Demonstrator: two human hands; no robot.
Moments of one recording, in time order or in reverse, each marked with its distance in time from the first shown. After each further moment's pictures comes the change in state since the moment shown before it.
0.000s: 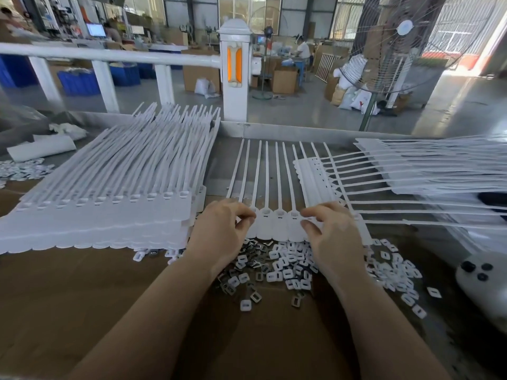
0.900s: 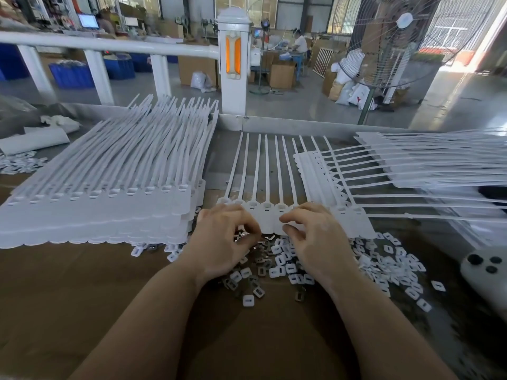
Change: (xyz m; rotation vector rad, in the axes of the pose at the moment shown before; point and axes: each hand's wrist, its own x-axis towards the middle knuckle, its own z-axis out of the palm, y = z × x) left_hand -0.011 -0.020 0.004 -0.008 -0.169 0.192; right_hand -0.008 -0.009 0.010 -0.056 -0.151 -0.190
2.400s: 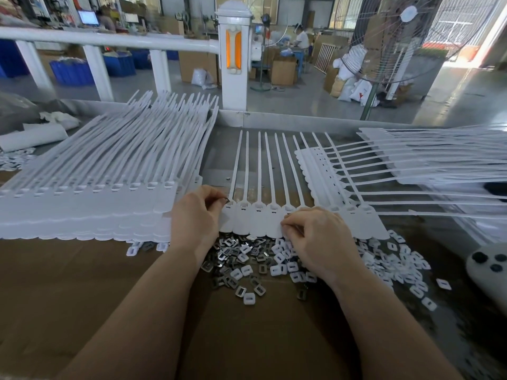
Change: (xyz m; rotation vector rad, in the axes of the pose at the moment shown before) left_hand 0.015 -0.018 -0.001 -0.217 0.391 -0.461; right_hand 0.000 -0.001 -0.003 -0.050 -0.074 0.002
